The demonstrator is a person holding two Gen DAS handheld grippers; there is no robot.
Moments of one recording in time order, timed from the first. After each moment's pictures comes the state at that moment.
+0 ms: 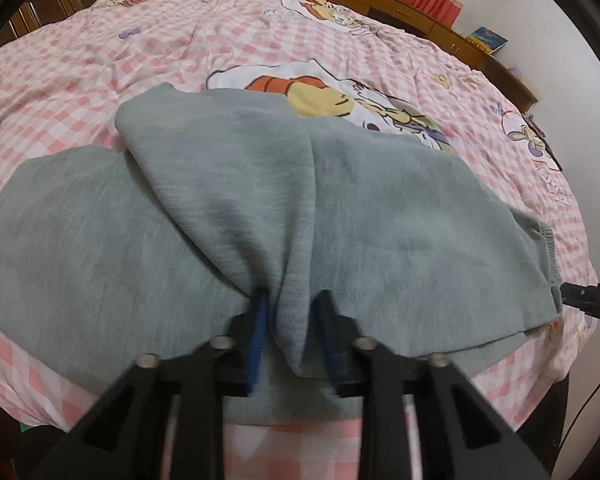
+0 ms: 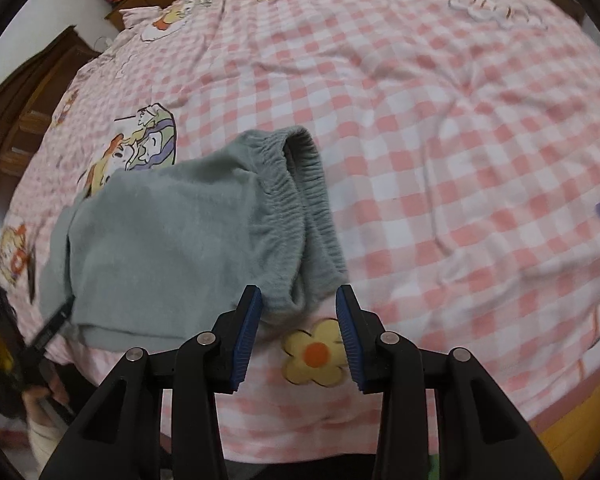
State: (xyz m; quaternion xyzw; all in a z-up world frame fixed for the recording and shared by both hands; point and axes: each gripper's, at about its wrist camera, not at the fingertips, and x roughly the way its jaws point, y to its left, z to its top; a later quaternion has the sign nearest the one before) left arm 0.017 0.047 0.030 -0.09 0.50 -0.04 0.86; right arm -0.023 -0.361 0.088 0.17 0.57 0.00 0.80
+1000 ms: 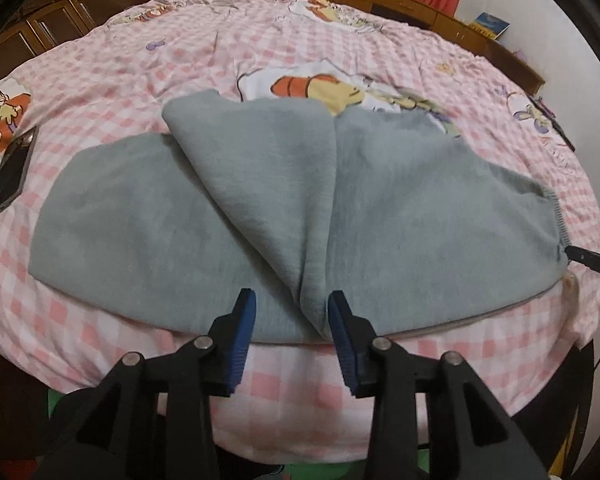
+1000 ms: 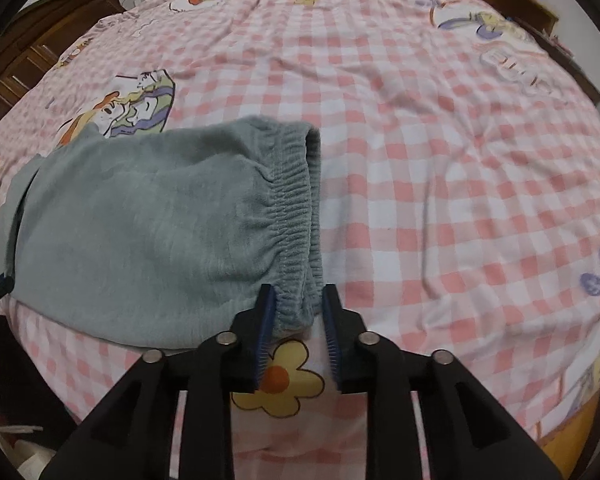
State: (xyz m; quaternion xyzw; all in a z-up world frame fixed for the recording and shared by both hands) left arm -0.034 0.059 0.046 -0.05 0.49 -0.02 0.87; right arm -0.029 -0.348 0.080 0.01 0.53 -0.01 0.85
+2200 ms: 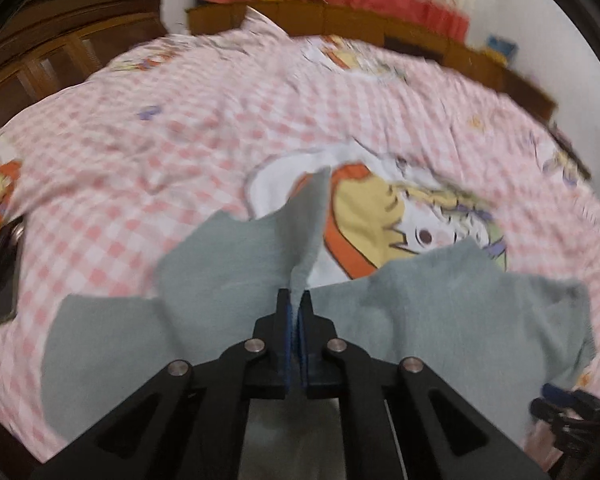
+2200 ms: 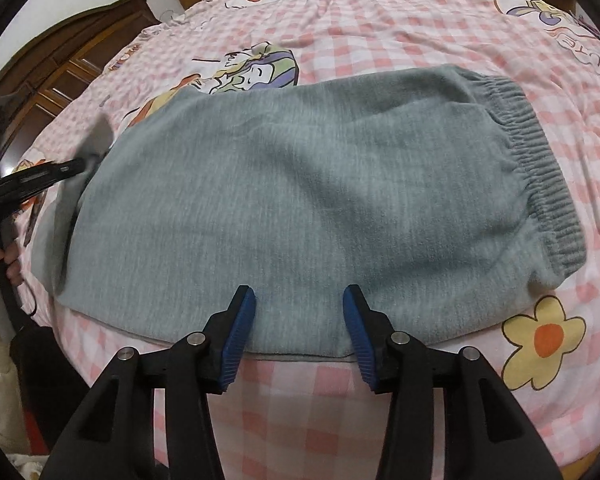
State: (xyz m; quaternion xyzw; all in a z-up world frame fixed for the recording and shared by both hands) left arm 0.078 0.079 0.075 -0.05 0.43 0.02 0.90; right arm -0.038 -0.238 0.035 0.09 0.51 0.07 0.85
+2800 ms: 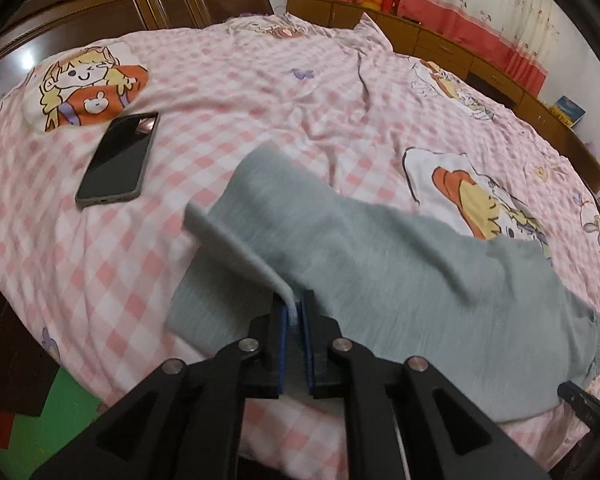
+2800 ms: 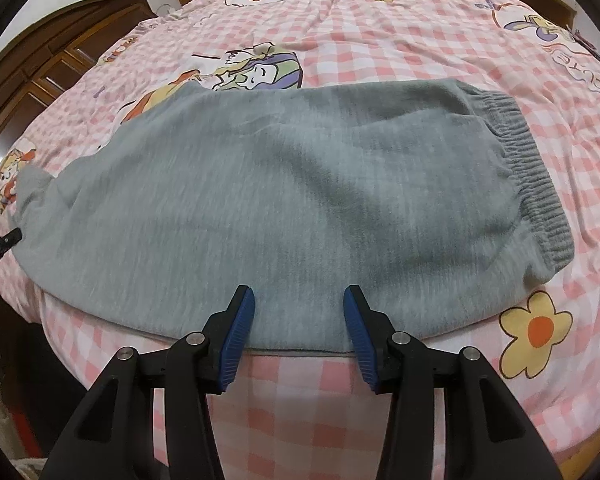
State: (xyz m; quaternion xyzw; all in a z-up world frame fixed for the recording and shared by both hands) left arm -0.018 0.190 0.060 -0.13 0.44 0.12 0.88; right arm -0.042 -0.226 0.042 0.05 0.51 0.05 0.85
